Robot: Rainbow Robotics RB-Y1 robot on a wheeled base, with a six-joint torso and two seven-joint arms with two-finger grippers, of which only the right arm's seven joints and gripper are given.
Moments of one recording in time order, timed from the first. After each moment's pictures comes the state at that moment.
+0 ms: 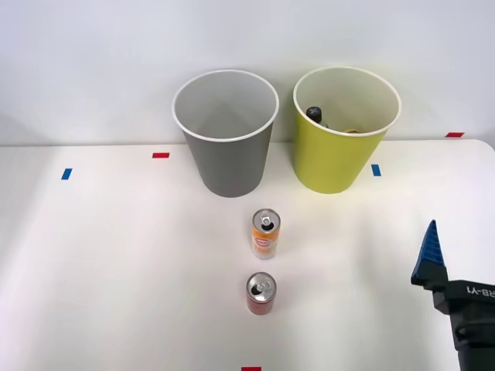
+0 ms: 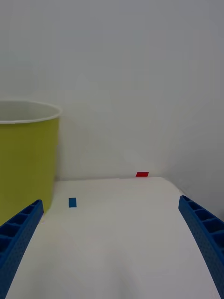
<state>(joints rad) 0.82 -0.07 0.13 -2.29 -0.58 -0.27 2.17</state>
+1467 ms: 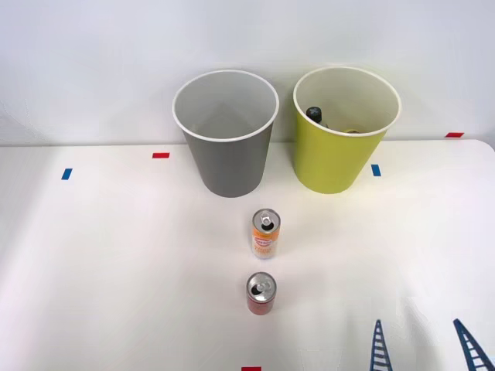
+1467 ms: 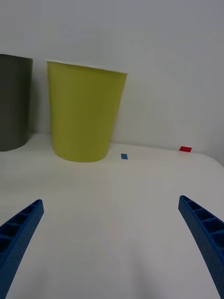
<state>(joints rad) 0.97 -0.06 0.19 -1.85 0.11 -0.82 1.61</state>
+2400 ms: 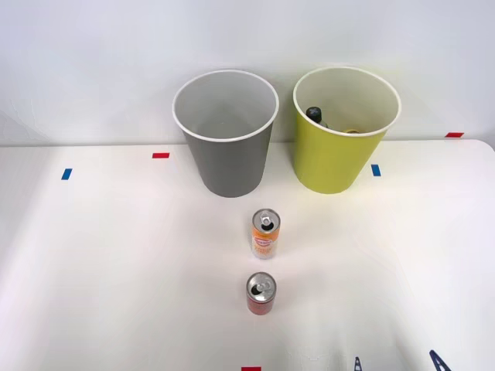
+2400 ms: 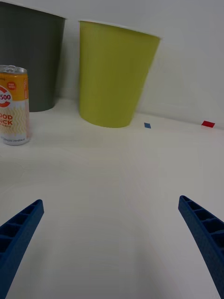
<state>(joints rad) 1.05 -0.14 0.29 -1.83 0.07 -0.78 1.73</state>
